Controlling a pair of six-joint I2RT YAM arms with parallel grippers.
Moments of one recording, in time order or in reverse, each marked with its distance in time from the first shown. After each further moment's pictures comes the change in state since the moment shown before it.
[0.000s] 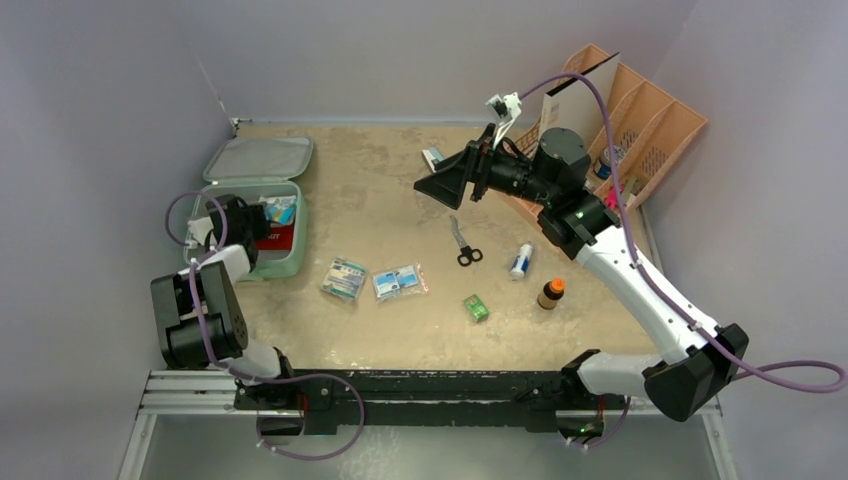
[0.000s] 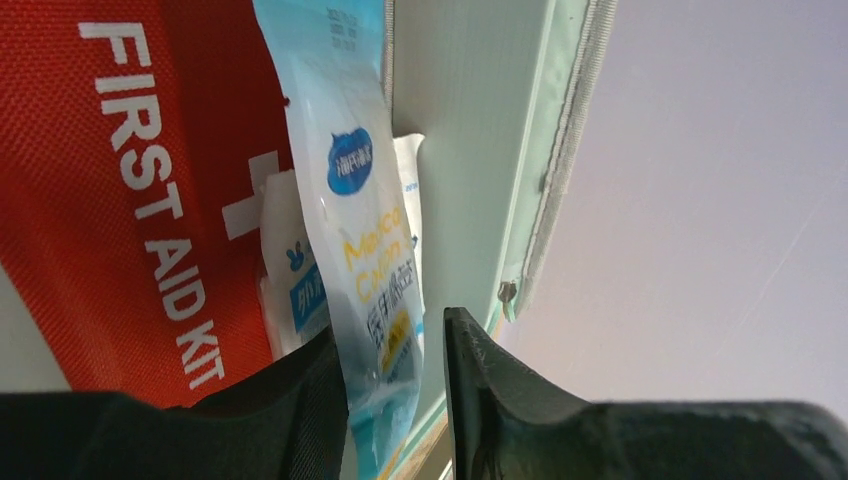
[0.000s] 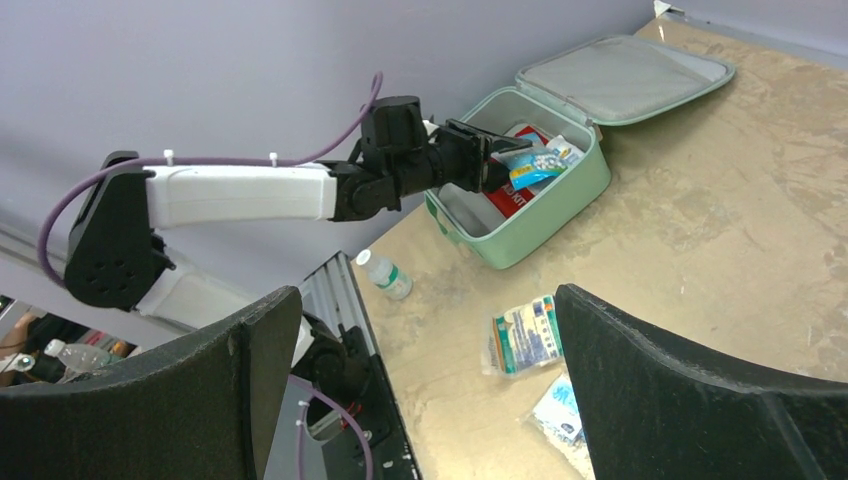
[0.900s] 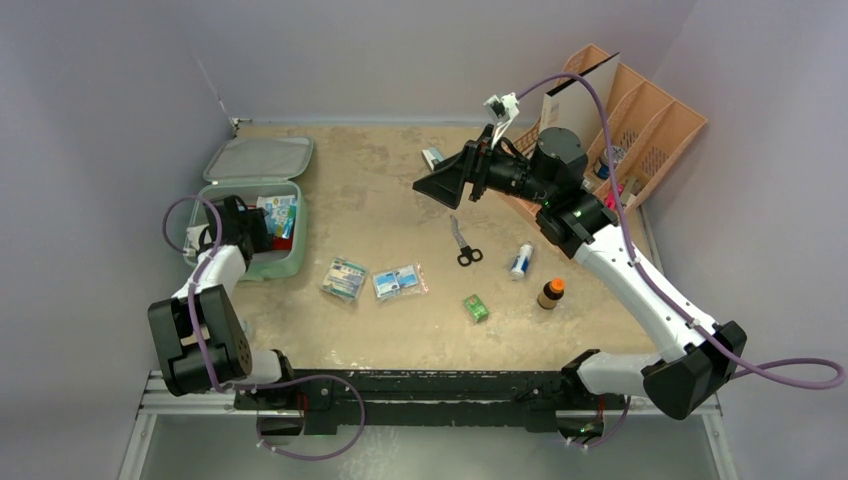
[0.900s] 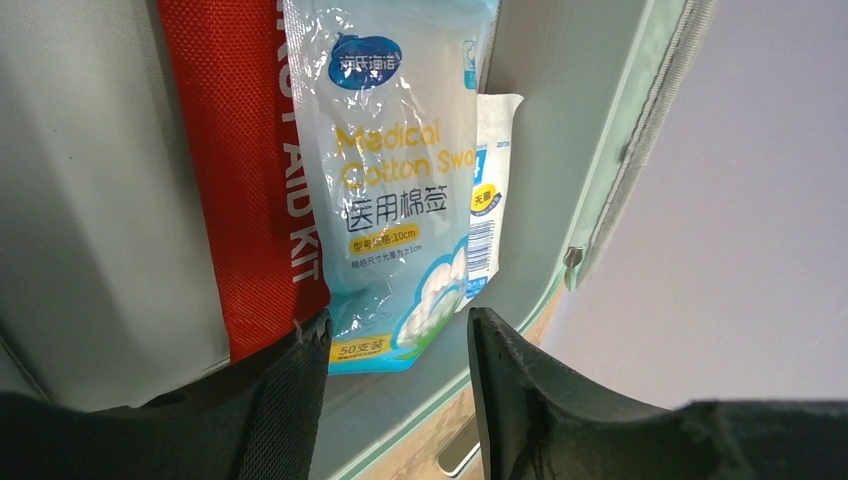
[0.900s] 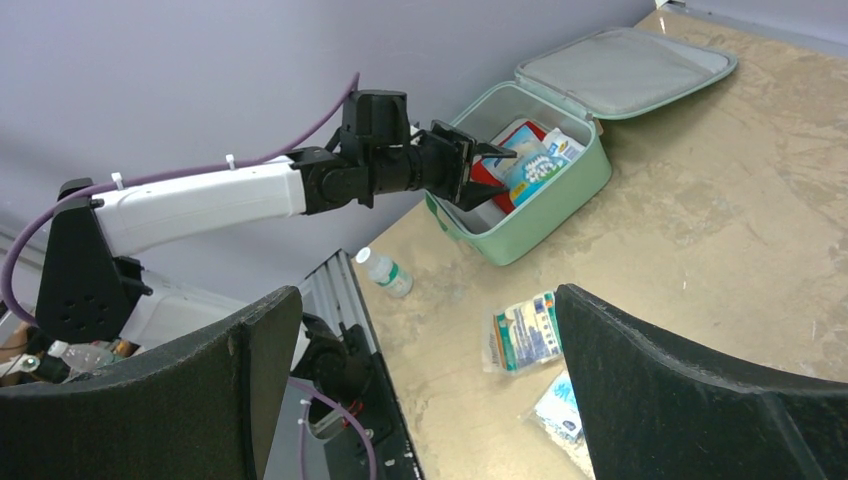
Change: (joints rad) left arm -0.003 -0.154 0.050 -0.384 -0.002 0.000; right arm 0.000 0.013 0.000 -0.002 0.000 0.005
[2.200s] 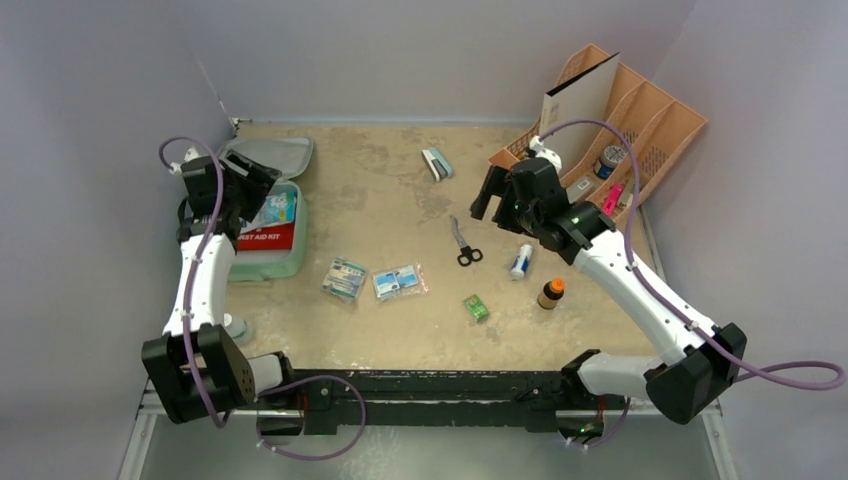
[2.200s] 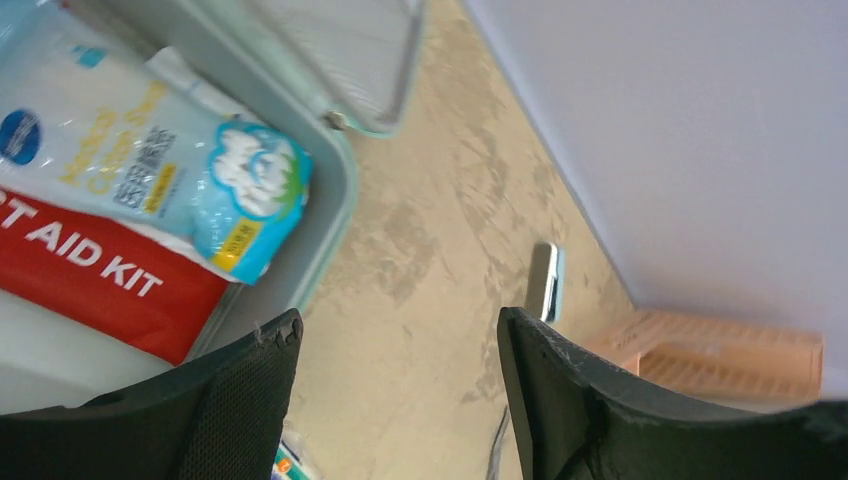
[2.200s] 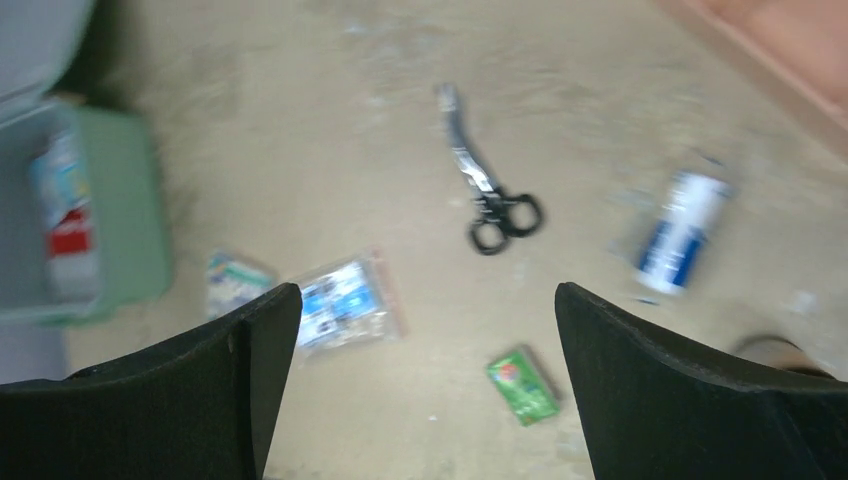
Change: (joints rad) left arm -0.042 -0.099 0.258 -0.137 0.196 0.601; right arm 0.001 -0.021 -0.076 -0.585 0.735 0.155
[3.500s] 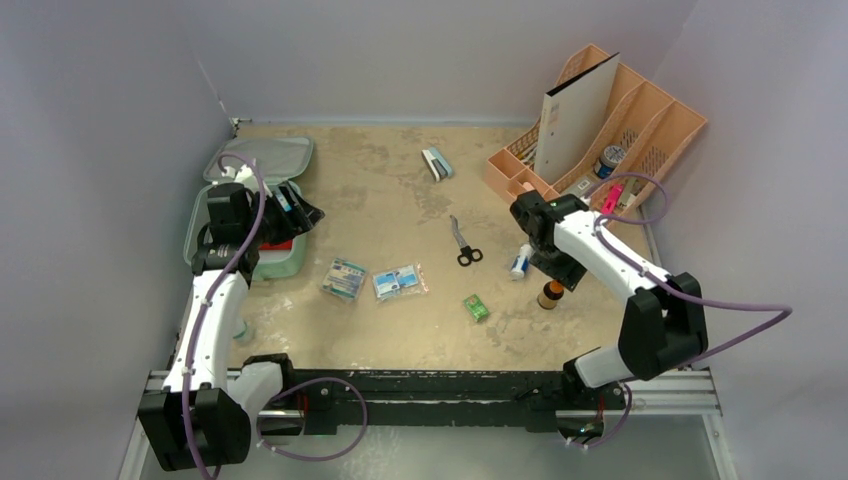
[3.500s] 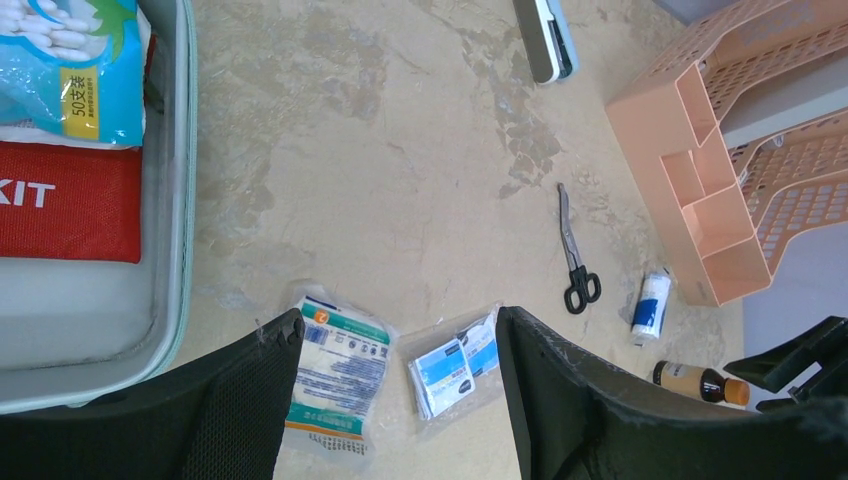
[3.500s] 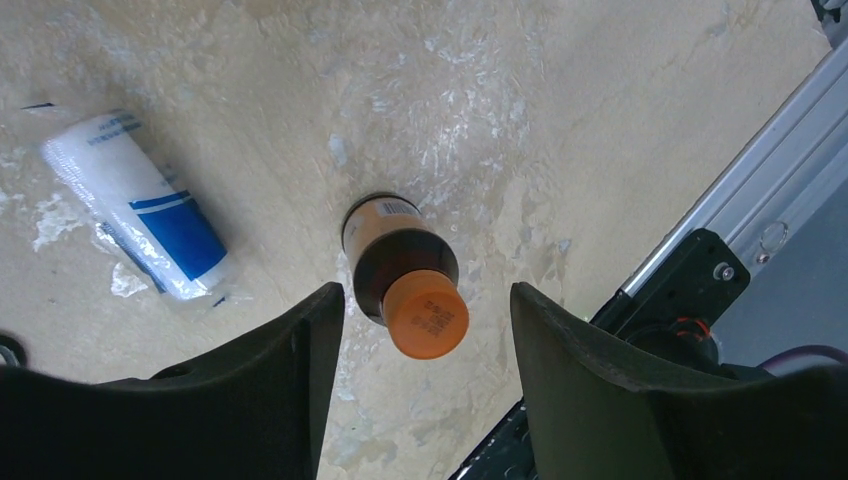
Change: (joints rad) left arm -0.166 -0.268 -0.129 -0.155 0.229 0.431; right arm -0.166 0.226 -0.111 -0.671 0.453 0.514
